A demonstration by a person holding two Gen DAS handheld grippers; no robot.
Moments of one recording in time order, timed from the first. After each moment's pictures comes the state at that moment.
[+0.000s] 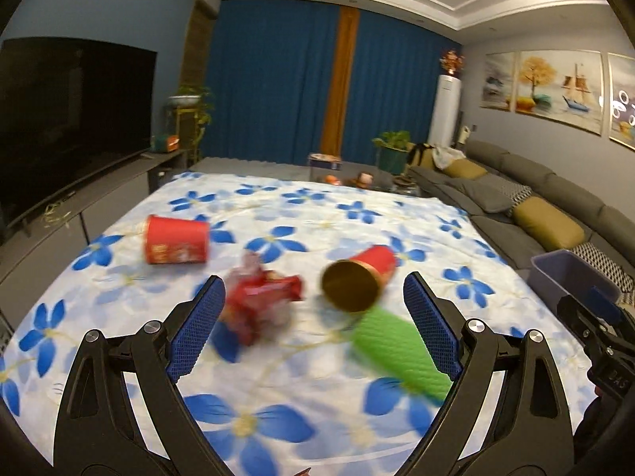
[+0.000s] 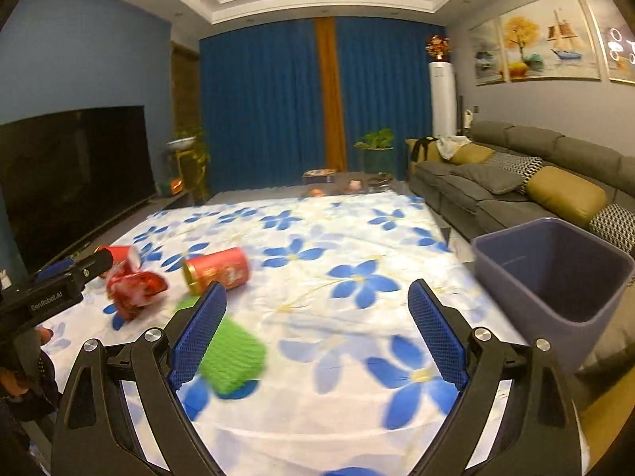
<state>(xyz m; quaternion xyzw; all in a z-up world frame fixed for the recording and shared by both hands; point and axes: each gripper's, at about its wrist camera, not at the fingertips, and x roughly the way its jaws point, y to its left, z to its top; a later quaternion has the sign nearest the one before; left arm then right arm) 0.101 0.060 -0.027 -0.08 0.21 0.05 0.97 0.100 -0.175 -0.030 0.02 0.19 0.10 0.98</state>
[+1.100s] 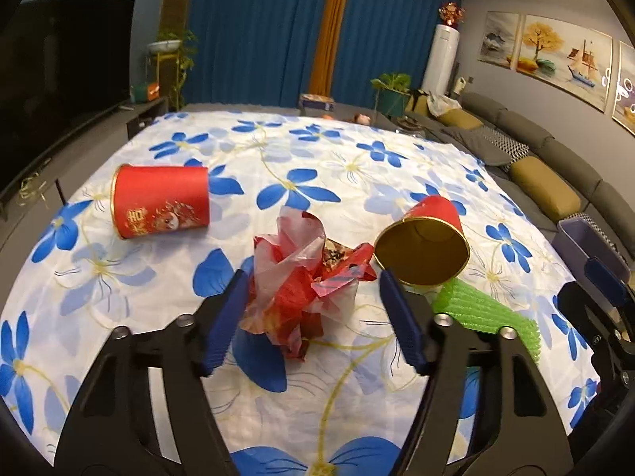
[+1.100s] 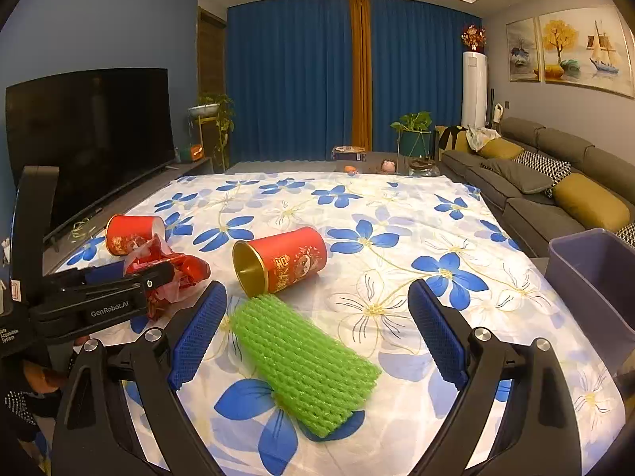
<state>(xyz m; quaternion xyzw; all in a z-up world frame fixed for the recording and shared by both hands) 0.177 0.109 -0.079 -0.08 0.32 -0.01 0.94 0.140 -0.083 -0.048 -0.02 0.23 0.13 0.96</state>
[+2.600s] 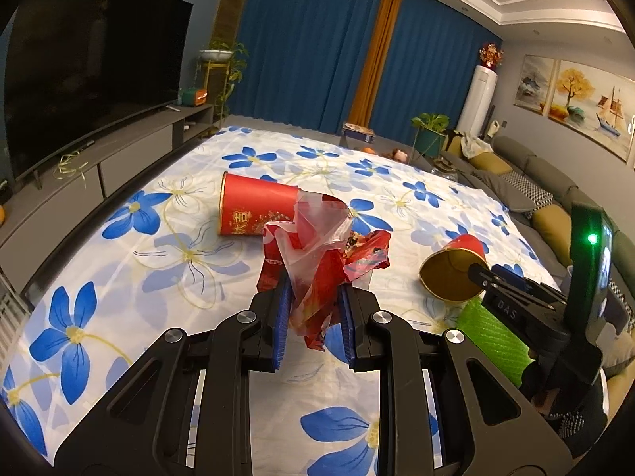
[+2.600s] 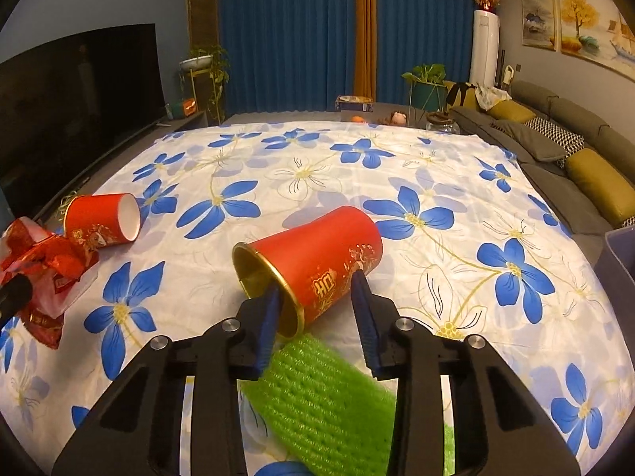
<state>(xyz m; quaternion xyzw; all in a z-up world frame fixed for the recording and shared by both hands) 0.119 0.158 -0.055 -0.13 0.27 0.07 0.95 0.229 -0.028 -0.081 -0.03 0.33 0.12 0.94</state>
